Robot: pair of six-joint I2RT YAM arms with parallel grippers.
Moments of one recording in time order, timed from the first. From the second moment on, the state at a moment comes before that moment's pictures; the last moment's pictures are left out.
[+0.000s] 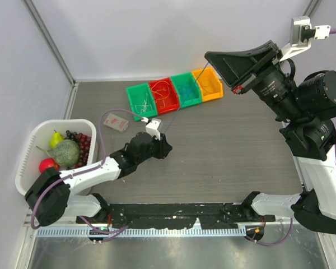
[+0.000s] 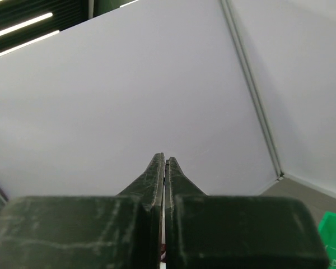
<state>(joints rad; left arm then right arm) -0.82 1.26 0.63 0.21 -0.07 -0.46 0.75 1.19 1.95 -0.24 -0.20 0.58</state>
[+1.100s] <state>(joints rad) -0.78 1.15 0.80 -0.19 0.10 -0.46 0.75 0.76 1.41 -0.39 0.42 0.25</state>
